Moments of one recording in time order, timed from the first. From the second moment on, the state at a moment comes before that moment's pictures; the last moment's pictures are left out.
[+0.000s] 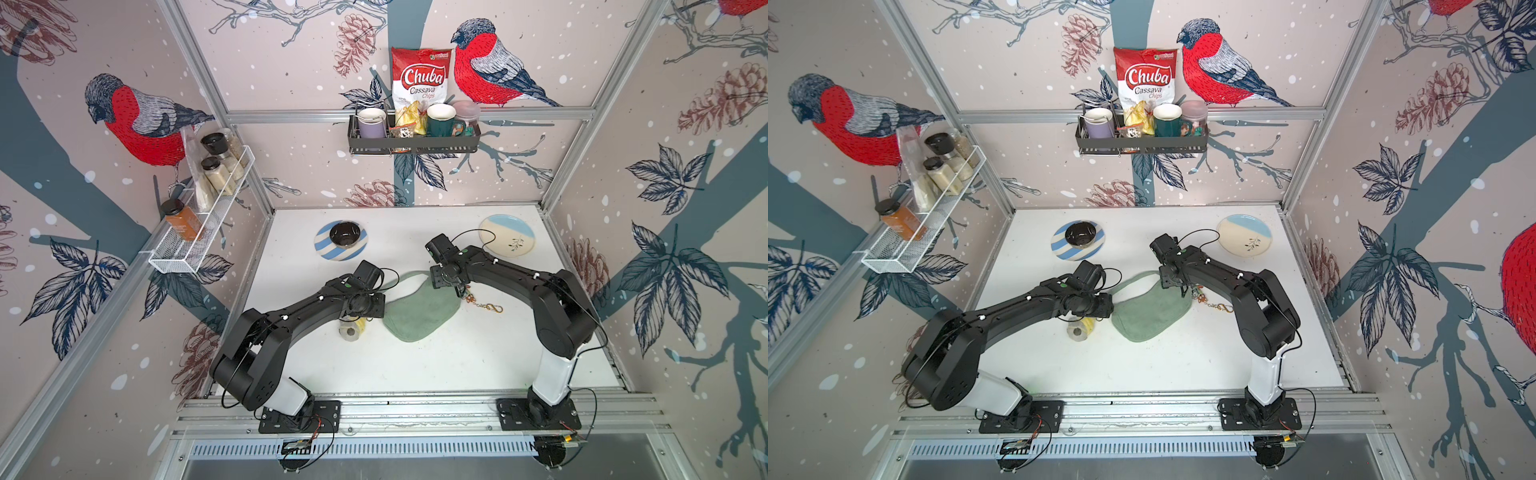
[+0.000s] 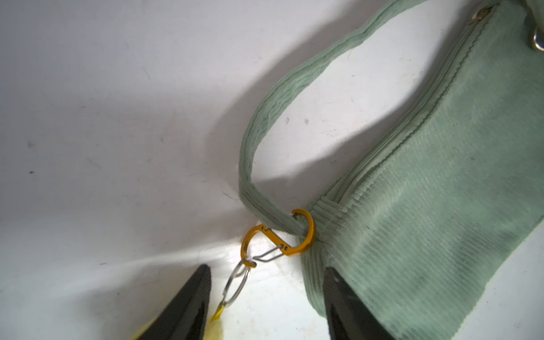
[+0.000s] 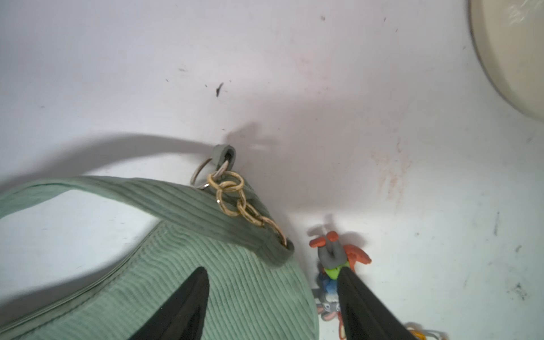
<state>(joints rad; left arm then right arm) -0.57 1.51 0.88 -0.53 0.06 -0.43 0.67 1.83 1.33 -0.68 0.30 0.40</state>
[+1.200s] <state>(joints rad) -0.57 1.64 1.00 -0.66 0.05 -0.18 0.78 1.73 1.28 -0.69 0.24 0.44</state>
